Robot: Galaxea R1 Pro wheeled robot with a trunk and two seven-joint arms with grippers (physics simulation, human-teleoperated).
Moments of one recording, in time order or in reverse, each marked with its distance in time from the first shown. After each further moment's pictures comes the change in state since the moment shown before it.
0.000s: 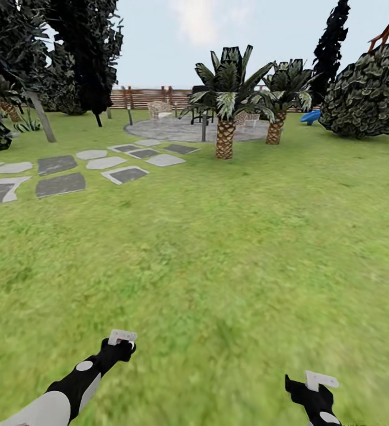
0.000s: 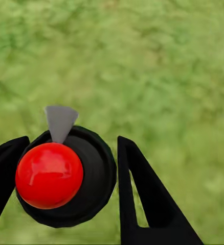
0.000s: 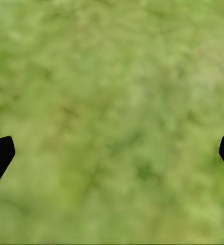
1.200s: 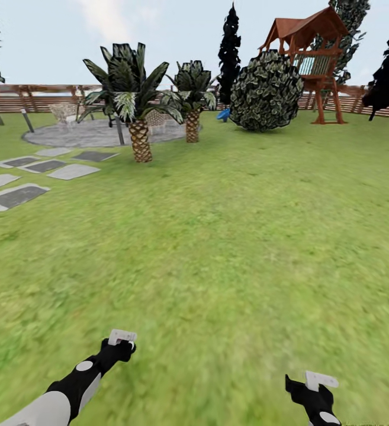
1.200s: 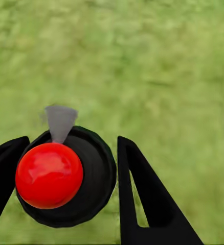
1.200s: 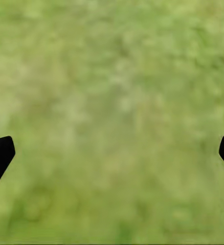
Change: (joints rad) left arm 0.000 0.000 0.000 0.000 -0.001 0.001 0.000; right arm 0.000 0.000 0.000 0.000 0.000 0.000 0.000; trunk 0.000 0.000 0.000
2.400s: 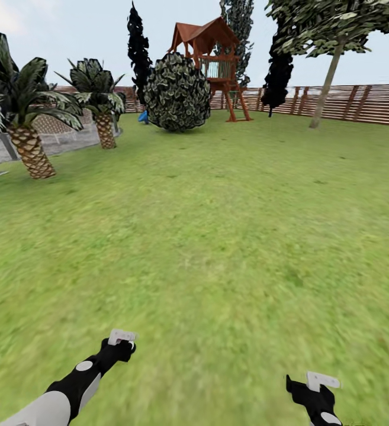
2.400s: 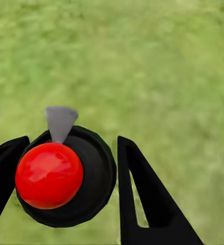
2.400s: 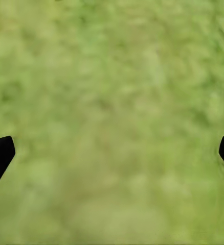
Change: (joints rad) left arm 0.000 0.000 0.001 0.000 0.000 0.000 0.000; right arm 0.002 -0.004 -0.001 0.000 0.000 -0.001 0.000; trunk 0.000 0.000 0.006
